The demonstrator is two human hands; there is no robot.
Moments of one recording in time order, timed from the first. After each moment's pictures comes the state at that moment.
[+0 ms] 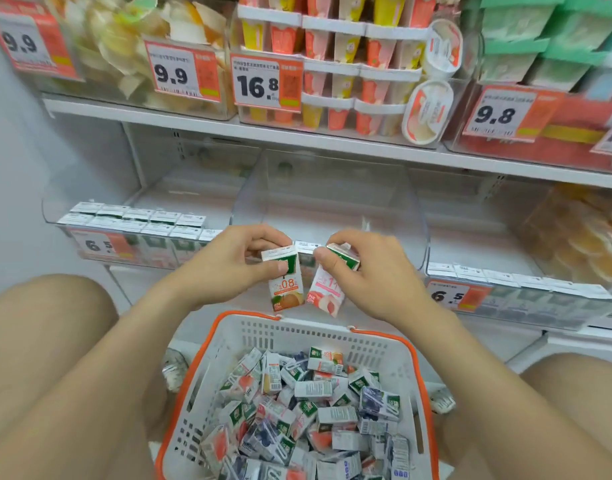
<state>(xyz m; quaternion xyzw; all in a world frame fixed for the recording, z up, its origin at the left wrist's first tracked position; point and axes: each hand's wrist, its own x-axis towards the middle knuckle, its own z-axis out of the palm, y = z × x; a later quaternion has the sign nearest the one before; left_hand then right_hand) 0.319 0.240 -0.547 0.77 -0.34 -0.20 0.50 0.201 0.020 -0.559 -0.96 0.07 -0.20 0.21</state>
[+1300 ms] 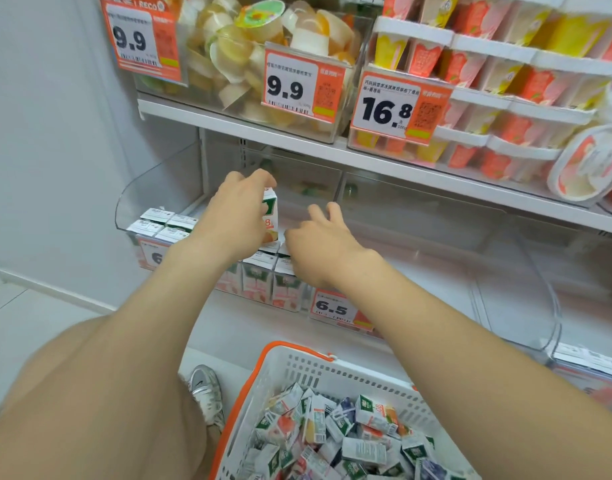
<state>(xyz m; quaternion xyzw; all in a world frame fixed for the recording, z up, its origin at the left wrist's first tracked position) 0.445 0.295 -0.519 0.92 -0.22 0.05 0.31 0.401 0.151 -0.533 -0.98 -0.07 0.04 -0.18</state>
